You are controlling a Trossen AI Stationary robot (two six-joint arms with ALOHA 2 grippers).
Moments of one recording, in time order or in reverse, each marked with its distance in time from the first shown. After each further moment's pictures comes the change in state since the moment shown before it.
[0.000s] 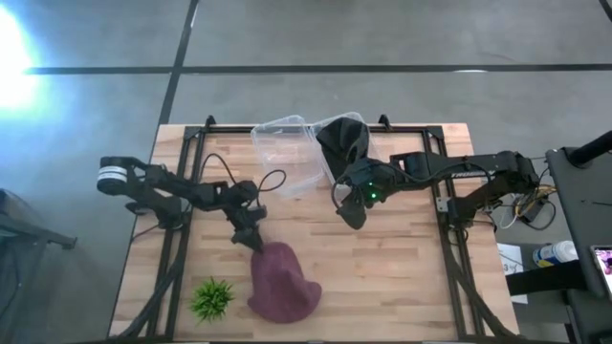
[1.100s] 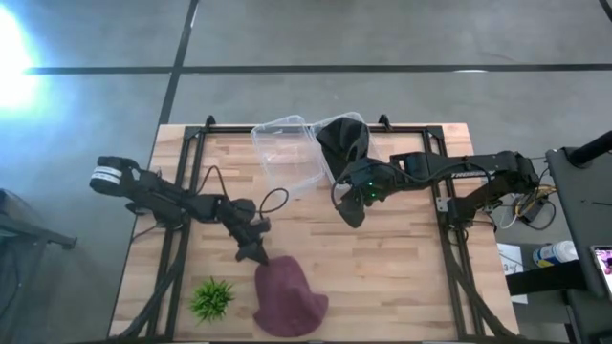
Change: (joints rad) left arm -0.254 -0.049 0.055 0.070 -0.272 -0.215; right arm 0.000 0.000 0.000 0.000 0.064 -0.018
